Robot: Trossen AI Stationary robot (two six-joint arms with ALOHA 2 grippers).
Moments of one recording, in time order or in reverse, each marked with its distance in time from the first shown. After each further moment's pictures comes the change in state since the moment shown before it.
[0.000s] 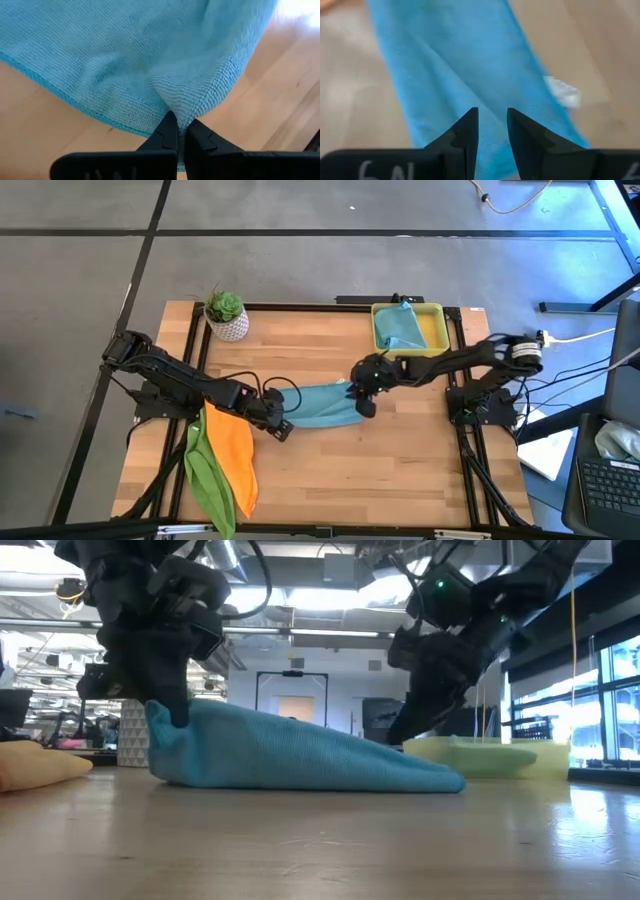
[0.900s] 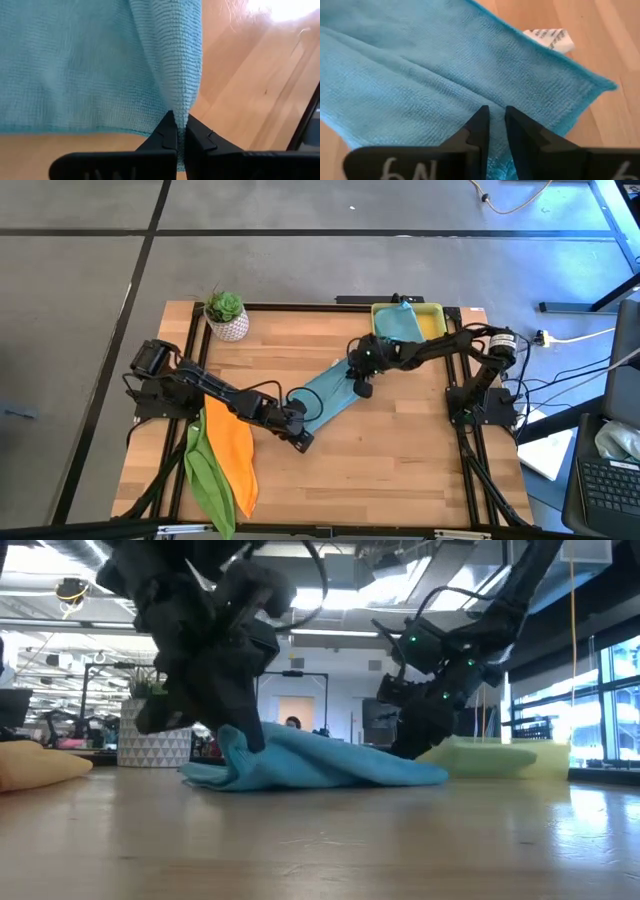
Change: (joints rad) left arm -0.008 0.259 0.115 0.268 0.036 0.081; right arm -0.231 0.177 0.047 0.041 -0.050 -0.281
